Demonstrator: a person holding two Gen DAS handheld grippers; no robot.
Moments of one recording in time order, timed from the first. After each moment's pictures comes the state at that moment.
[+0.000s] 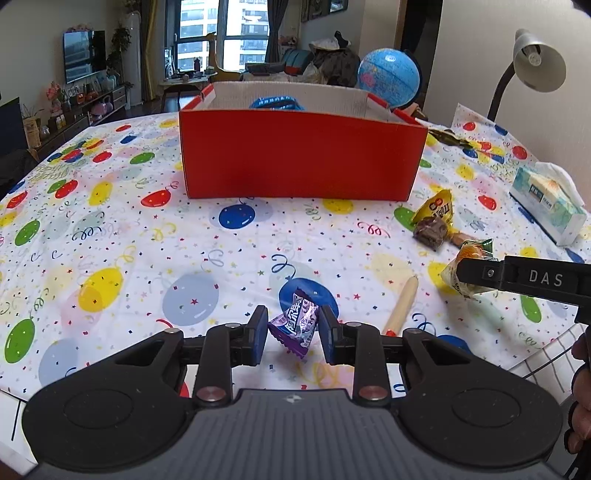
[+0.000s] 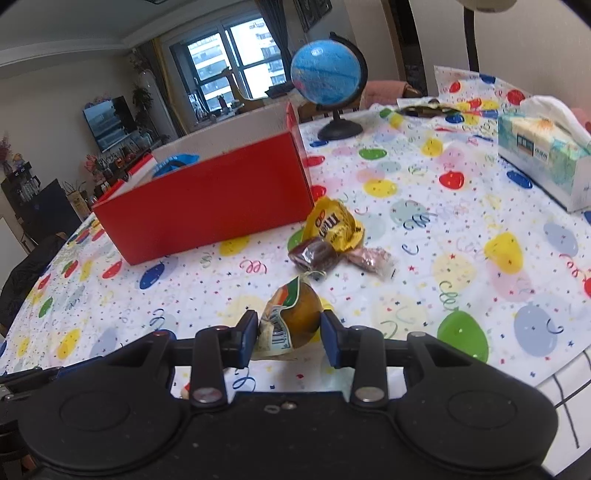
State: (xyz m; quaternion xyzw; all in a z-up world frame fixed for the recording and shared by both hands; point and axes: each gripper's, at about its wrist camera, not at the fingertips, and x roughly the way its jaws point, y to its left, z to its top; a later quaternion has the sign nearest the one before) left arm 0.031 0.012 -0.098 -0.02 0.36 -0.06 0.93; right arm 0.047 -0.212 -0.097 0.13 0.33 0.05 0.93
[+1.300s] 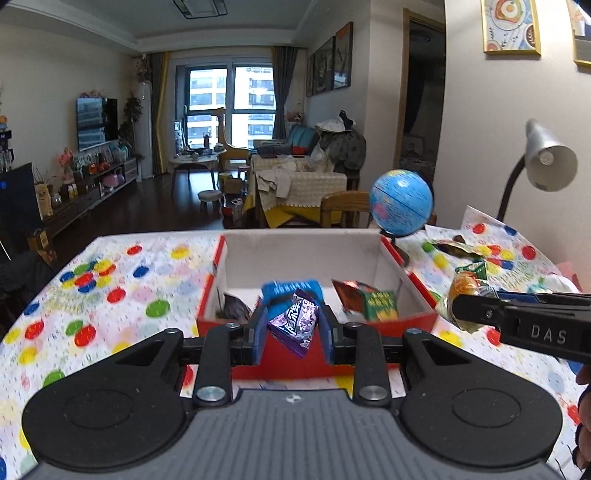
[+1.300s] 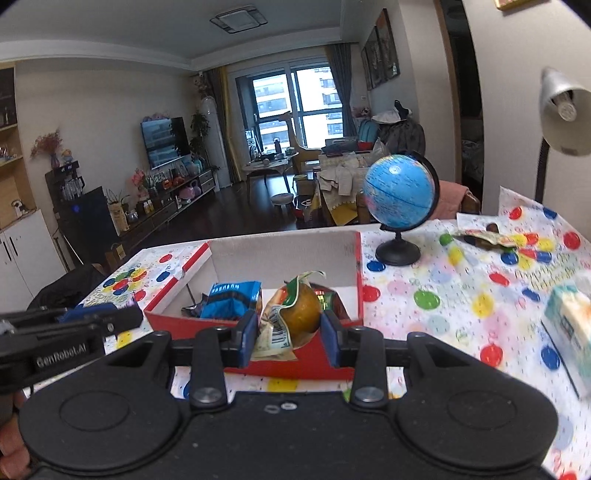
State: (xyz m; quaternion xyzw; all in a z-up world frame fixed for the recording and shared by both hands) left arm 0.114 0.022 0.023 -0.01 0.24 -0.04 0.97; right arm 0.122 -0.192 0.016 0.05 0.25 0.12 0.96
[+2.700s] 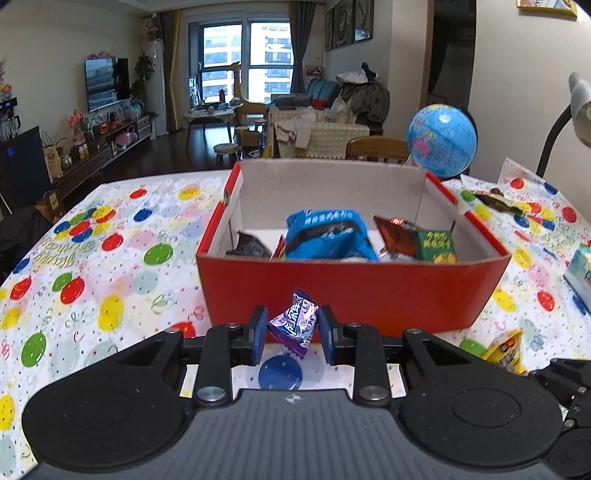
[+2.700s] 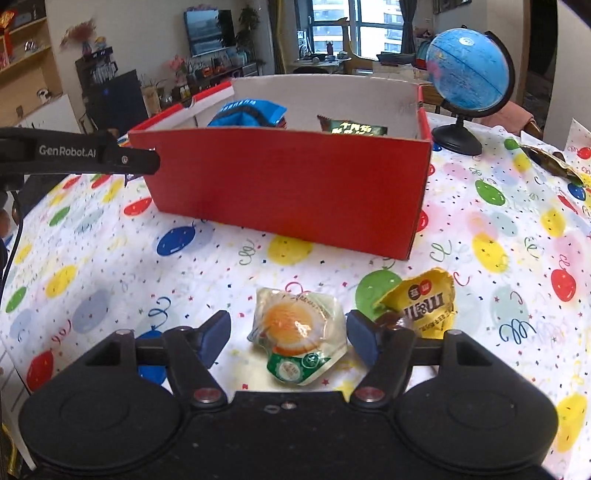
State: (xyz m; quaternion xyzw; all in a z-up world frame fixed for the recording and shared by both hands) left arm 0.159 0.031 -0.051 -0.01 0.32 -0.02 0.95; right arm 0.138 -0.169 -0.097 -0.04 0.39 0.20 0.90
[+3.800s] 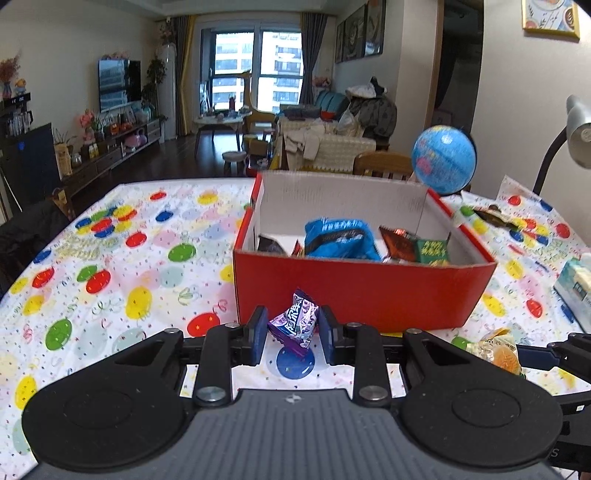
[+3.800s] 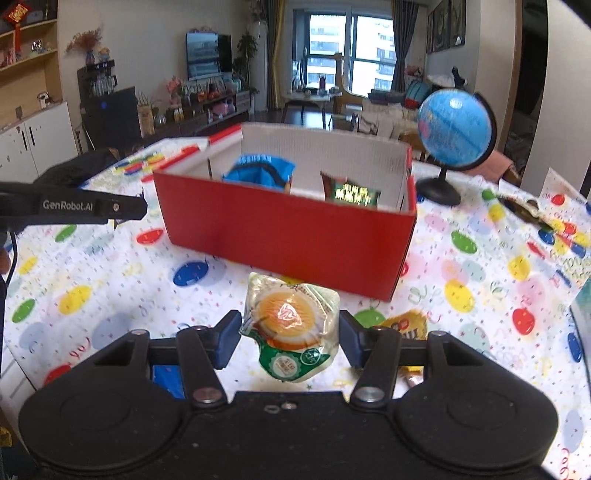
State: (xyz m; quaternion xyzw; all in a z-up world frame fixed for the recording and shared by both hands) left arm 0.116 0.046 -0.024 -0.03 0.30 -0.01 0.95; right arm 0.103 -0.160 -0.050 -0.06 0.33 0.18 0.93
